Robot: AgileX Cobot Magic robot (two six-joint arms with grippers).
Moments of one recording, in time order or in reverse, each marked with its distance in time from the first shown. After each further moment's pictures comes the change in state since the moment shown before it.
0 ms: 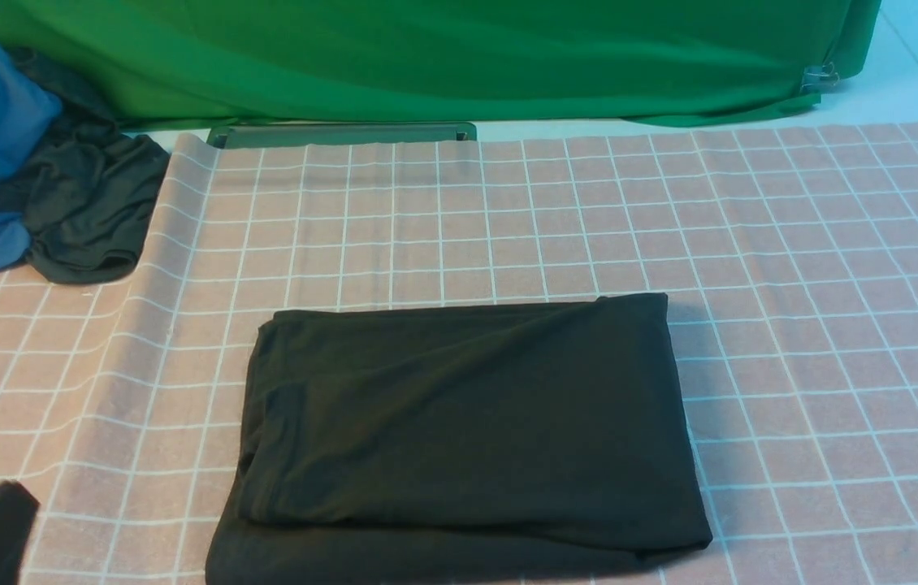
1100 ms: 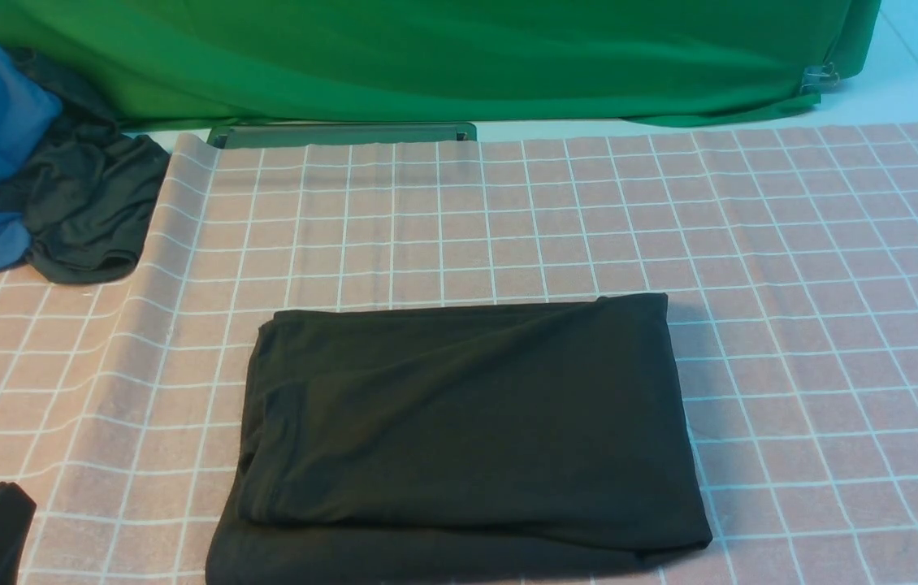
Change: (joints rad) right arm 0.000 0.000 0.000 0.000 0.000 -0.007; left arm 0.000 -0.004 0.012 0.059 -0.040 -0.025
